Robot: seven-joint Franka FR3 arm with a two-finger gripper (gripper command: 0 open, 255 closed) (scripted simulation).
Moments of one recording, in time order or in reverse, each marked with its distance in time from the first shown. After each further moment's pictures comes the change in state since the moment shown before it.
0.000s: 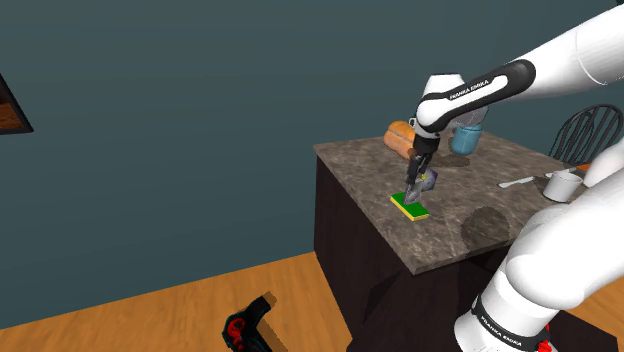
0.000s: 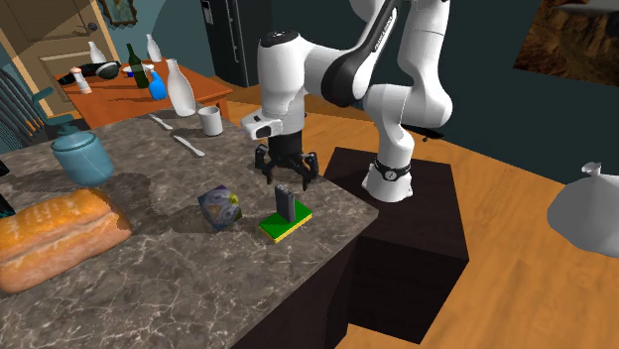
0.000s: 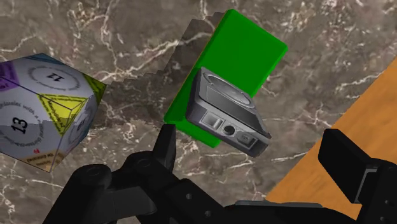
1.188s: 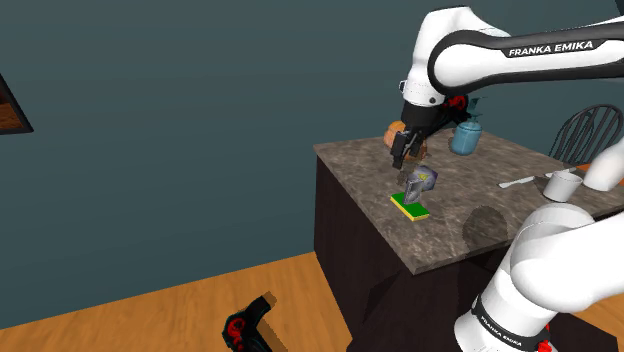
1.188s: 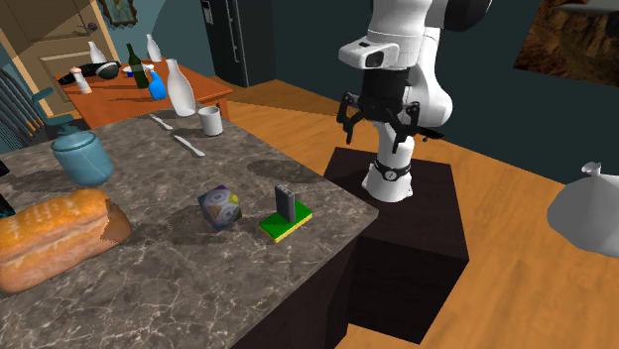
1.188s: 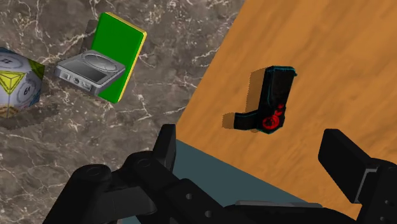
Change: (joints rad) arm 0.079 -0.417 0.398 0.003 0.105 -0.400 0.429
